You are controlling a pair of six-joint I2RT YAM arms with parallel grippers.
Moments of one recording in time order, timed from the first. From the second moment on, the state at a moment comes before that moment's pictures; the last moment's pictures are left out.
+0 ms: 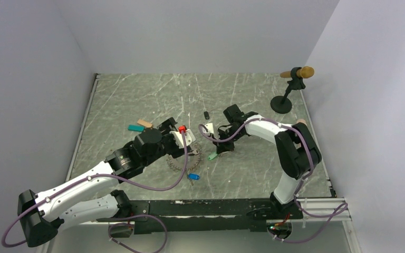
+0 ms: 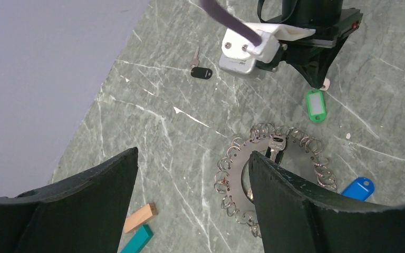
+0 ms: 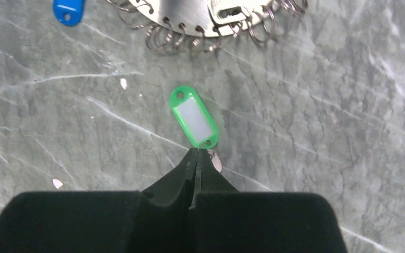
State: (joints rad) left arm -0.93 0.90 0.77 -0.17 -0.18 0.48; right arm 0.50 1.74 1.05 -0.62 -0.68 -1.01
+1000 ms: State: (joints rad) left arm -0.93 0.90 0.77 -0.17 -0.17 0.48; right arm 0.44 1.77 1.05 -0.52 -0.60 -0.87
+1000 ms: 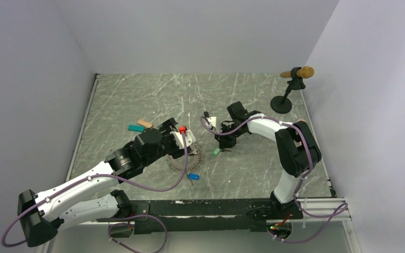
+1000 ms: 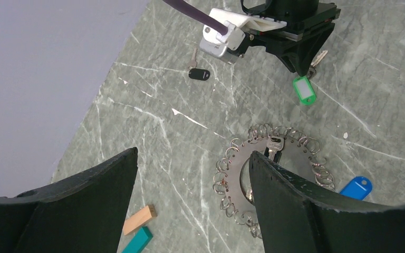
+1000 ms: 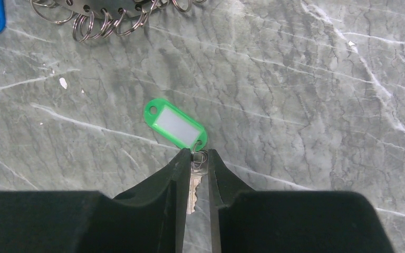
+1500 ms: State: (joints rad) left arm -0.93 0.90 0.77 -0.17 -0.17 0.48; right arm 0.44 1.79 1.05 -0.52 -0.58 -0.87
